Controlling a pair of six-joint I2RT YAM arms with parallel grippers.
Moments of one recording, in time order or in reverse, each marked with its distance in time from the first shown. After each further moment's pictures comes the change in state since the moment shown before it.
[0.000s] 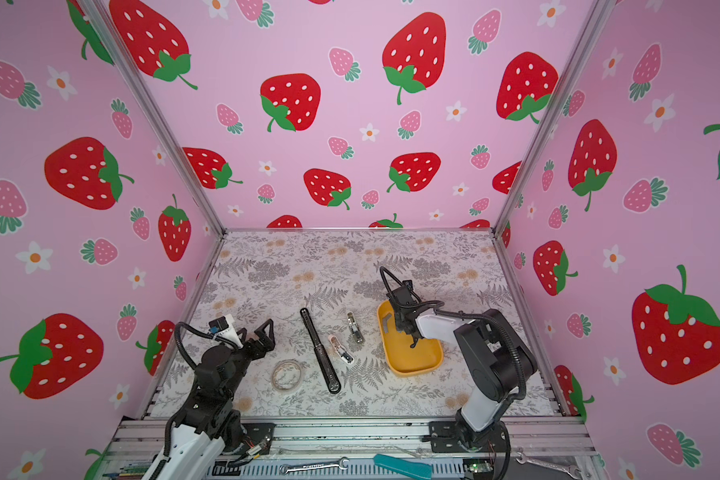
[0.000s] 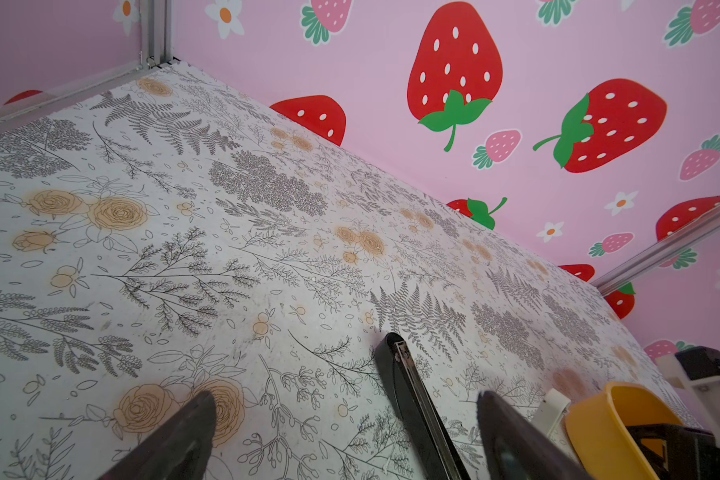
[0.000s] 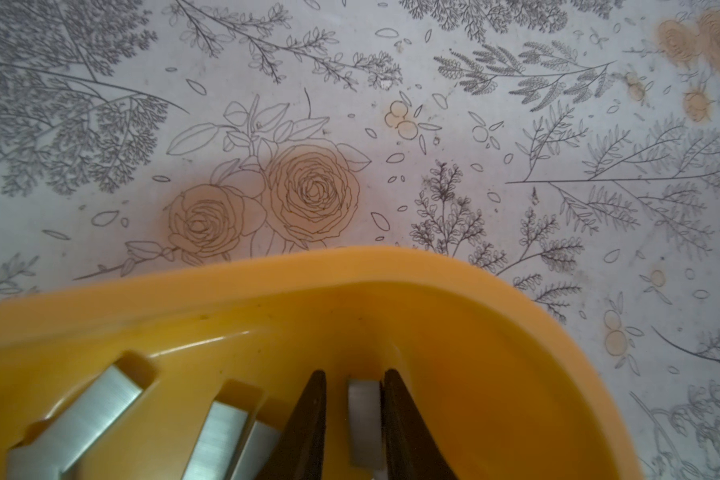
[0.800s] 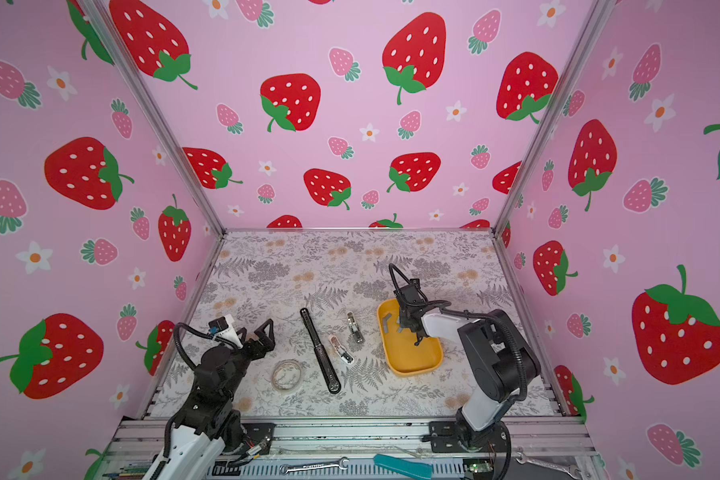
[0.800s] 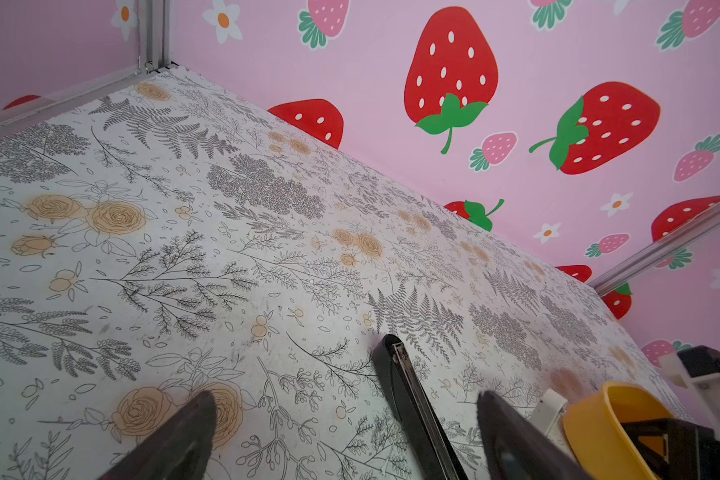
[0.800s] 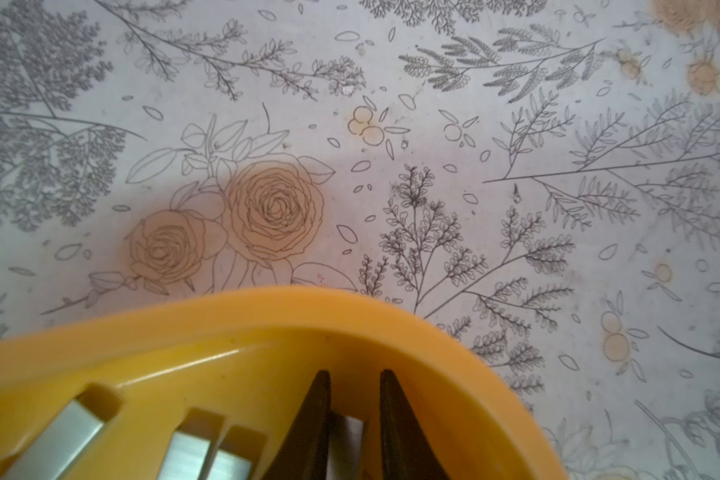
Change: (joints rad) left arm -0.002 -0.013 -0.001 -0.001 -0.001 0.003; right arm -0.060 -0.021 -0.026 0.027 -0.056 0.026
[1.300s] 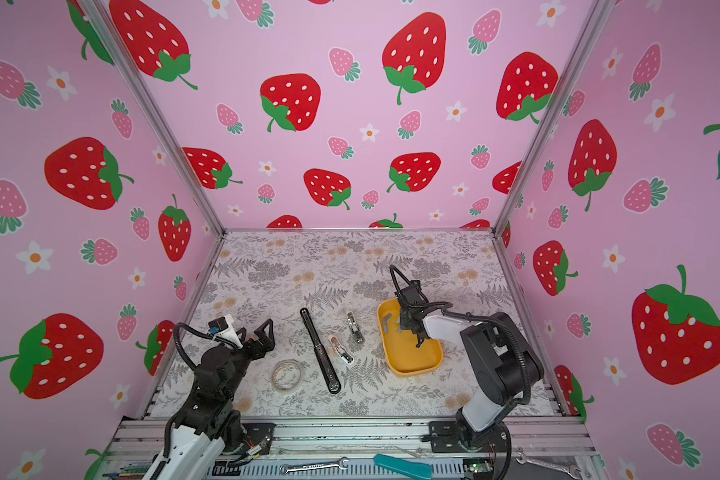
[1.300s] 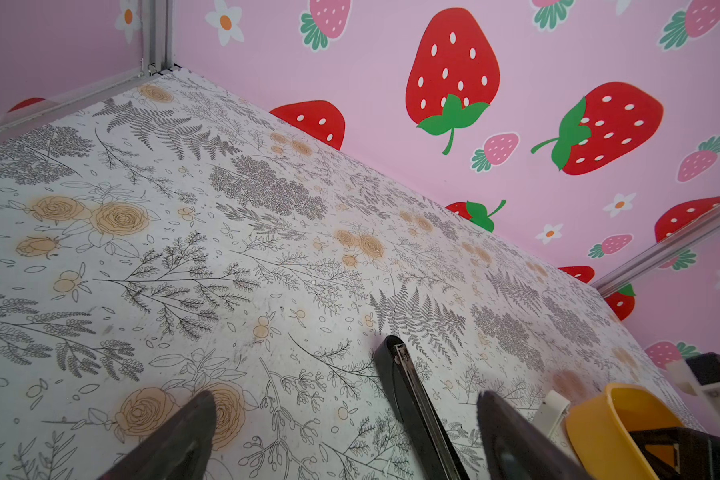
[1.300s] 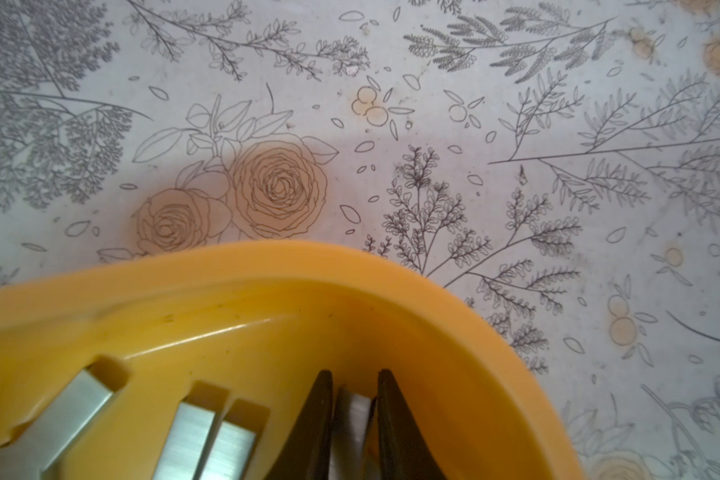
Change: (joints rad) left arm -0.001 0.000 0.000 0.000 -0.006 0.000; right arm 0.000 -0.018 -0.017 -0.003 -0.024 0.003
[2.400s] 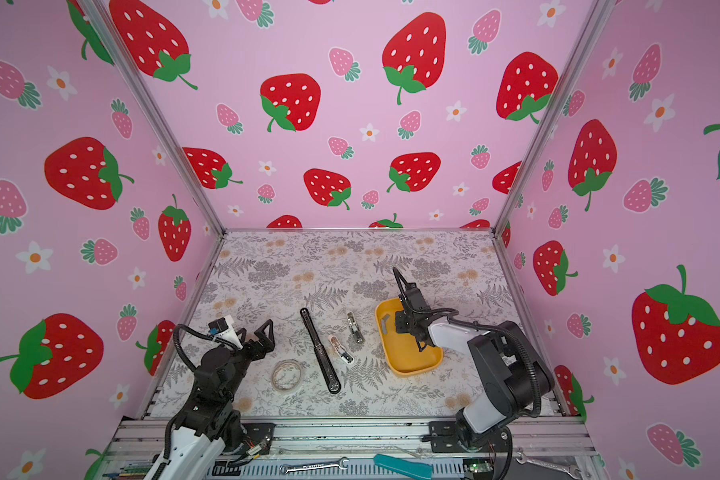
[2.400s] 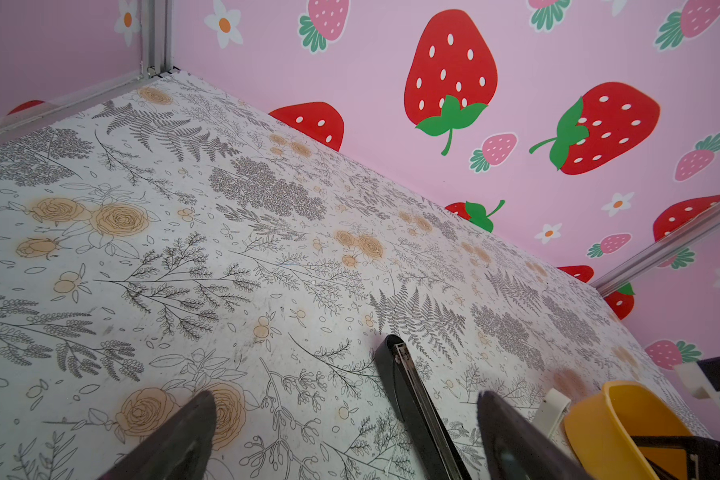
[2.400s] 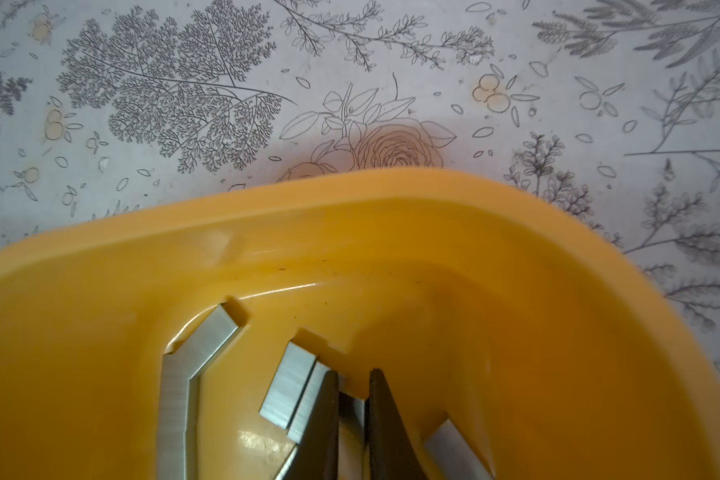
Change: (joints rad) left arm 0.000 -0.021 -0.011 -0.002 0.000 0.000; right arm 0.000 -0.073 -0.084 0.120 -0.218 -0.022
